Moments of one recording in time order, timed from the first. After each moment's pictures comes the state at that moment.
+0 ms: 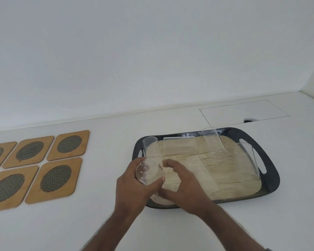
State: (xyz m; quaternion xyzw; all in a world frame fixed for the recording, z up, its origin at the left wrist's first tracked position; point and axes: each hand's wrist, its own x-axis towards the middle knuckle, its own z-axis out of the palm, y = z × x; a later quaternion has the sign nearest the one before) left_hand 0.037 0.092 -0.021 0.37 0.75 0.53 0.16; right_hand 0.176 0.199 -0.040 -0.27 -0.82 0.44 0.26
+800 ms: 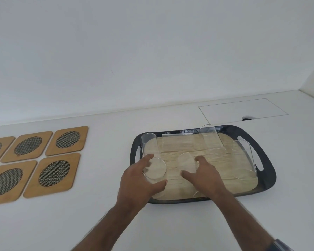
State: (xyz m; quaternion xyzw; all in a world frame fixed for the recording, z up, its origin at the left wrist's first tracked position) left_hand 0.041 0.100 -0.026 0.42 0.78 0.43 0.17; right_hand 0.204 0.247 -0.047 -0.54 -0.75 0.36 0.13
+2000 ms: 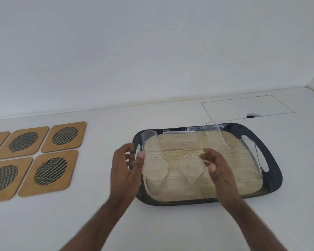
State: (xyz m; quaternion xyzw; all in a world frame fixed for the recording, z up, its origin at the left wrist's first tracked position) left_hand 0.017 0.111 -0.034 0.33 0.74 0.58 0.11; right_hand 0.236 0.247 -0.056 -0.31 -0.69 0.53 0.39
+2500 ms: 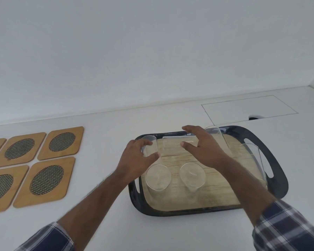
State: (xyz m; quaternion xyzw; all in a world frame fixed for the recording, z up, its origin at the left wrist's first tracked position) left_hand -0.030 0.179 -0.027 0.42 0.80 0.37 0.22; right_hand 0.165 0.333 -0.018 -0.33 -0.84 0.35 0.24
